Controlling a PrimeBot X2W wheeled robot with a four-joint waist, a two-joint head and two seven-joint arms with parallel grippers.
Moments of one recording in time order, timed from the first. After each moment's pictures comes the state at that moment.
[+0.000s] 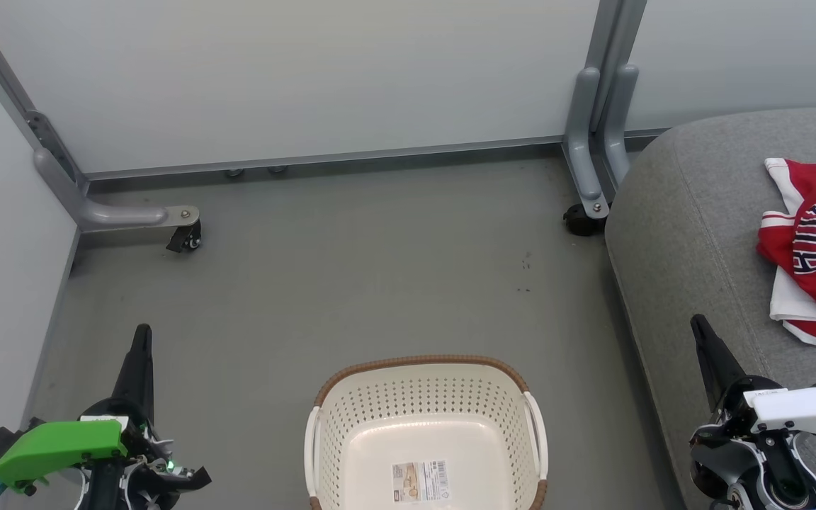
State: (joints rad) left arm -0.10 0.07 0.09 0.24 -1.64 -0.13 0.09; right arm -0.10 -0.06 -0.10 0.24 1.63 0.13 0.10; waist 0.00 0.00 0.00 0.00
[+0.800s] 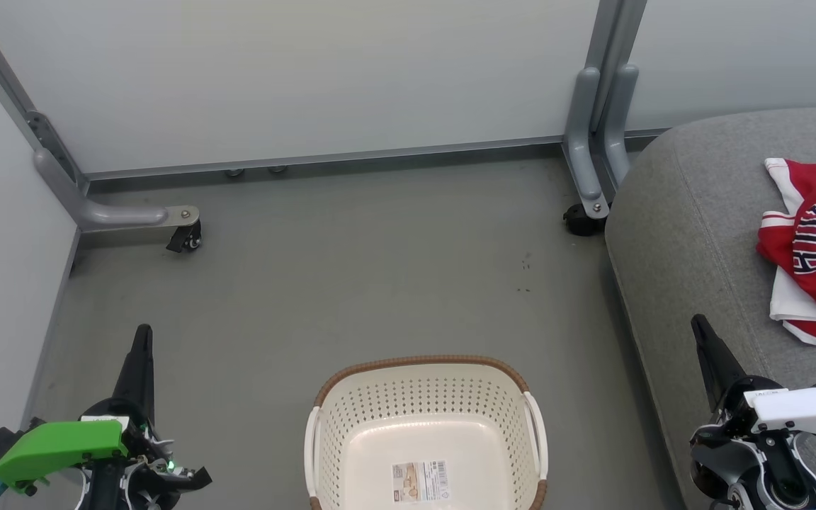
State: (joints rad) left arm -0.10 0.06 0.09 0.24 -1.63 -0.13 0.10; right arm -0.10 -0.06 -0.10 0.24 1.62 0.13 0.11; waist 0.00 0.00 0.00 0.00
